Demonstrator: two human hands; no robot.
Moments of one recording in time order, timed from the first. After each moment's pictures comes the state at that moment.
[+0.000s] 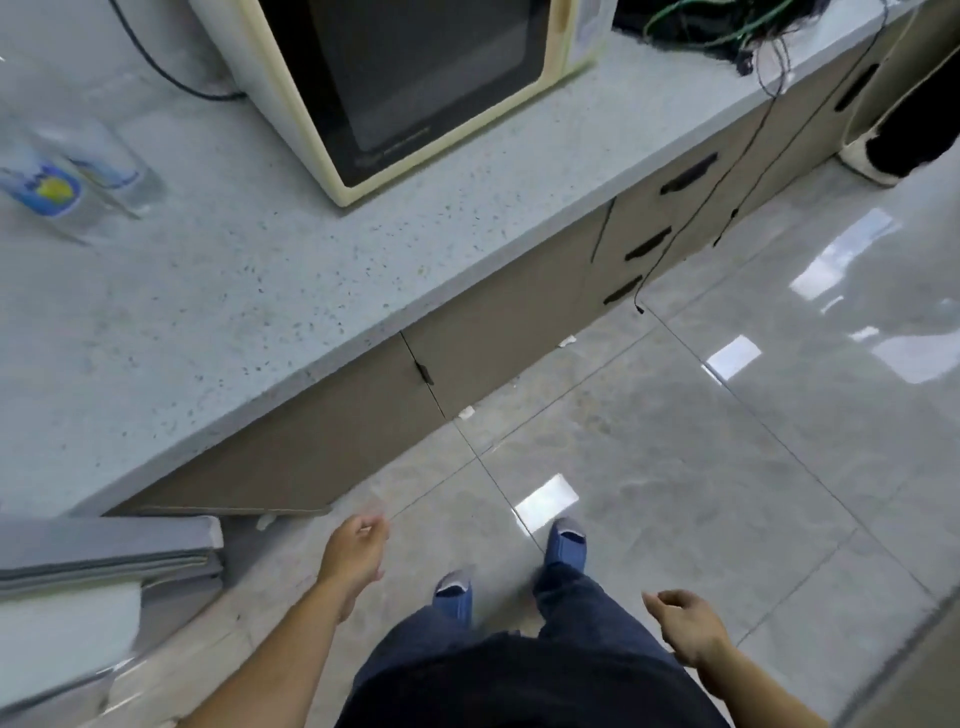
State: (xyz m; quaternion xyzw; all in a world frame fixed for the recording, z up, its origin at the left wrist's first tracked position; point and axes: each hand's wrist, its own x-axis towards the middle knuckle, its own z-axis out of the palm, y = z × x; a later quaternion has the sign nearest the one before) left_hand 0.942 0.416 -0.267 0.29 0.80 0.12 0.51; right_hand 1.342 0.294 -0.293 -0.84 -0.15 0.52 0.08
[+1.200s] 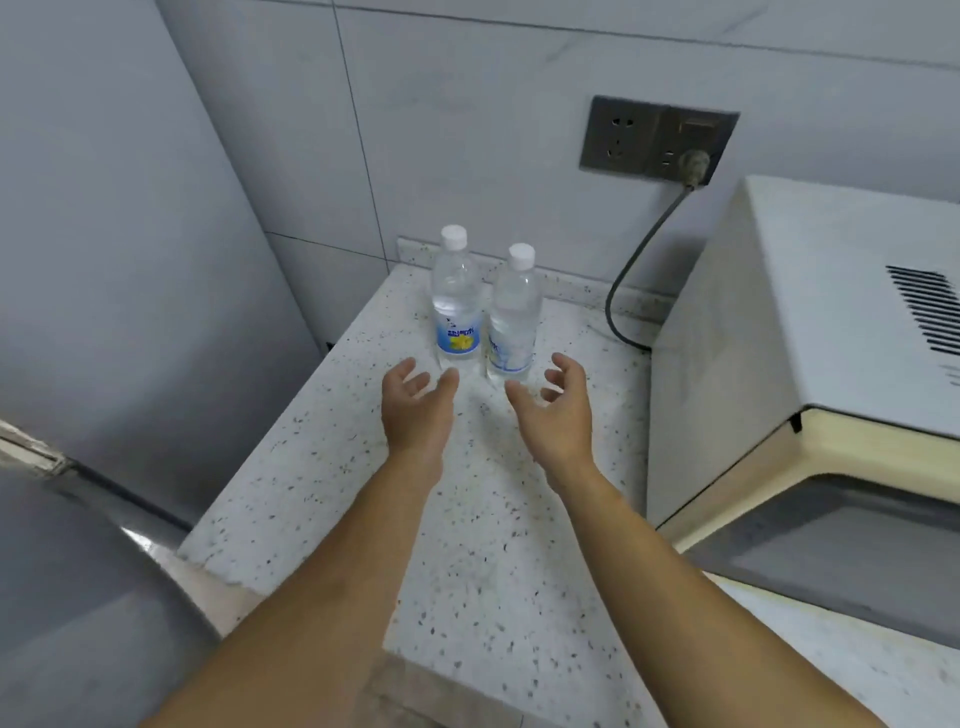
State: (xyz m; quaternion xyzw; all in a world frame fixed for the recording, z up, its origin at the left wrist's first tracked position) left_hand 0.760 0.765 -0.073 -0.02 0.70 0.69 0.18; right_hand 0.859 0.864 -0.086 -0.43 -0.66 0.55 0.28
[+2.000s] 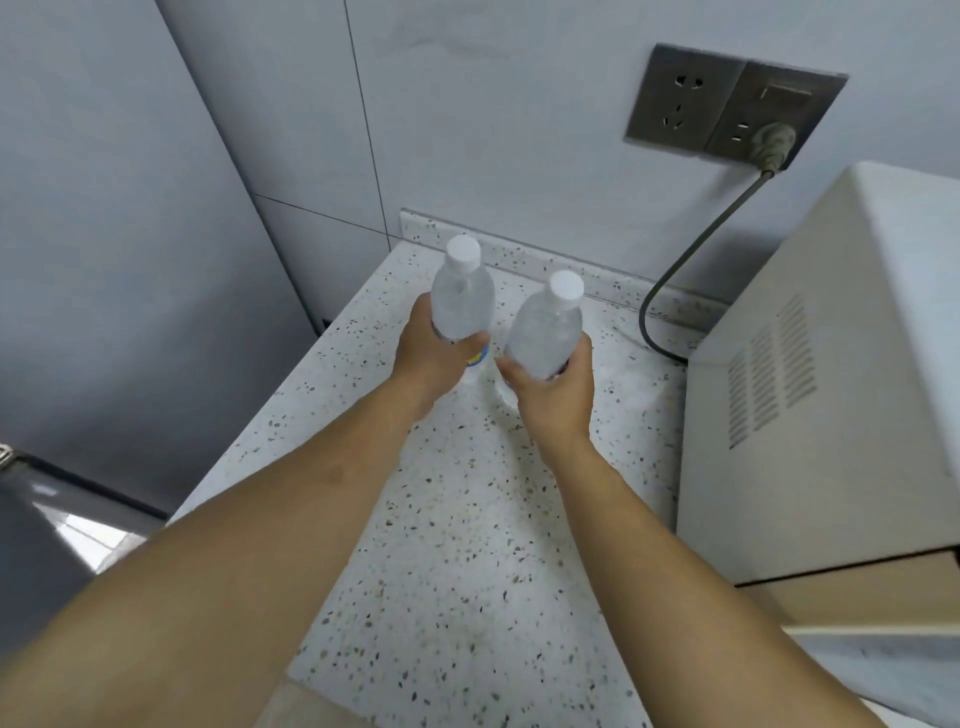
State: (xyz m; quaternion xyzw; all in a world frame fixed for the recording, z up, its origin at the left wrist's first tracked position) left_hand 0.663 0.832 -0.101 0.19 0.79 0.55 0.21; right_hand 0.791 0.910 -0.116 -0.37 -0.64 0.58 0.34
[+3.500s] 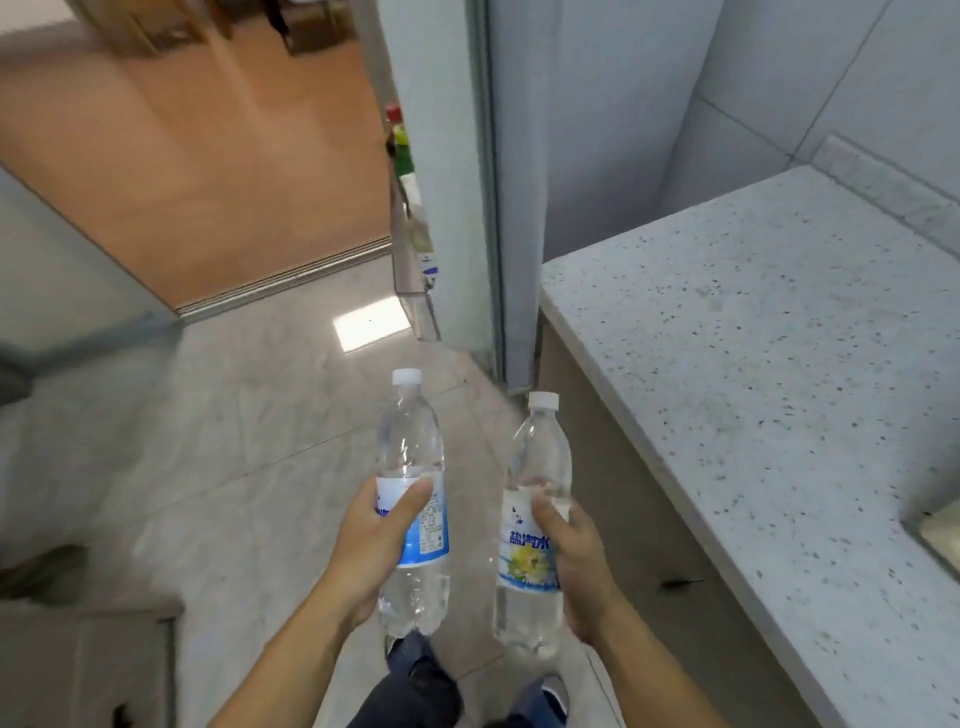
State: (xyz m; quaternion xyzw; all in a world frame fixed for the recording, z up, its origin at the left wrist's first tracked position) left_hand 1.073 0.369 -0.119 -0.29 0.69 0.65 0.10; right_hand 1.070 0.579 -0.148 -0.18 -0.54 0.80 -0.22
